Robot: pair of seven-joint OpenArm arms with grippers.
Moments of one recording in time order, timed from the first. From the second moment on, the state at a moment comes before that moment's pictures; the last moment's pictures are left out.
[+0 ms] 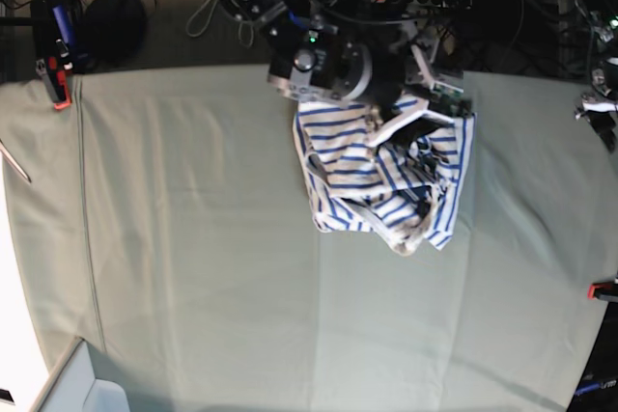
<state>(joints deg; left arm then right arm) 18.1 -2.8 -47.8 99.4 -6.2 -13.2 18.9 -7.3 -5.3 -36.2 96.2 -10.1 39.0 -34.2</state>
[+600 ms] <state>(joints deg) 16.6 -3.4 -47.5 99.4 -6.2 -13.2 18.8 -5.2 -6.5 -9.6 92.0 -10.5 39.0 -35.0</state>
